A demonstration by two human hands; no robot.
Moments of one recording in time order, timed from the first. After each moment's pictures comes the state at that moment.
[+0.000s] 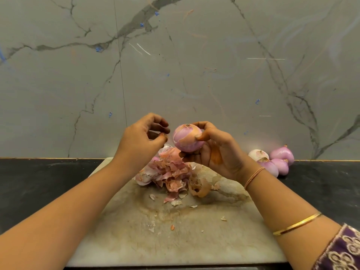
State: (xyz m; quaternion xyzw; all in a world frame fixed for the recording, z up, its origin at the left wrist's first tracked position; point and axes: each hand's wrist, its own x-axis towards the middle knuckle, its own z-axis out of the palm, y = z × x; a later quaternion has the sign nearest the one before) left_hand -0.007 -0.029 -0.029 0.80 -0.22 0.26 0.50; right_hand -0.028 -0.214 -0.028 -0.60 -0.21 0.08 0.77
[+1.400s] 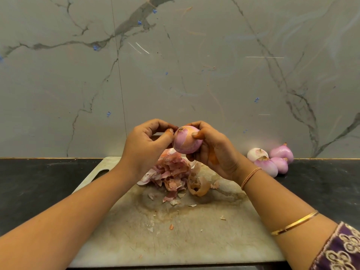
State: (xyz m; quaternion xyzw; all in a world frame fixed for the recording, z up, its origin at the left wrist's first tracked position) left_hand -0.020 -0.046 -0.032 0.72 -0.23 0.22 0.61; right_hand -0.023 -0.208 -0.032 -0.67 -0.20 0.02 0.72
